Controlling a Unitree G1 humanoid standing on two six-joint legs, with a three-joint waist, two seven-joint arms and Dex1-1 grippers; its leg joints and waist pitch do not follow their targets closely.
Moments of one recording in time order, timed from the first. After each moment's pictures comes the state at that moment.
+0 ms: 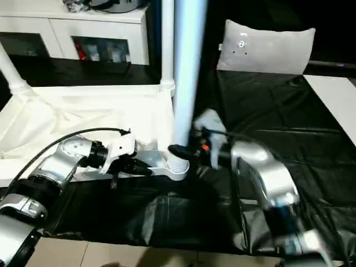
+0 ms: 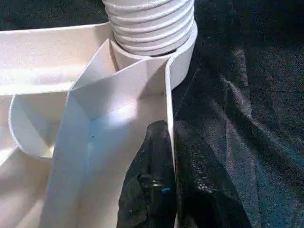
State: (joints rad) left arm -0.69 0.37 -0.32 0.79 0.03 -0.11 -1.29; right arm -0.41 -0.39 0.12 0.11 0.36 0.52 0.85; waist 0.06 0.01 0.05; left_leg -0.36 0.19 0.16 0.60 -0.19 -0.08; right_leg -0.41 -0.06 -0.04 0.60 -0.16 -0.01
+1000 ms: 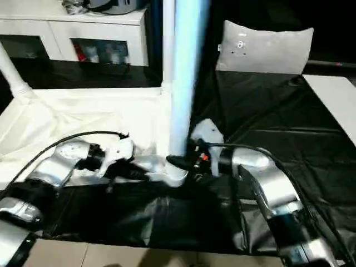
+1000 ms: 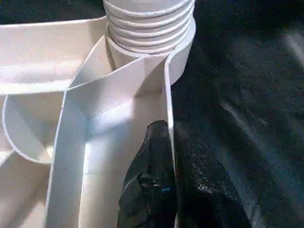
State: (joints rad) left arm -0.67 0.41 -0.34 0.73 0.03 -0.08 -1.39; right arm -0.40 -0.46 0.25 0.07 0.27 0.42 0.98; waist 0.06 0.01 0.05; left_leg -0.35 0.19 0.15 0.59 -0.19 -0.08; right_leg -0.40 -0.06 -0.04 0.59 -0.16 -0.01
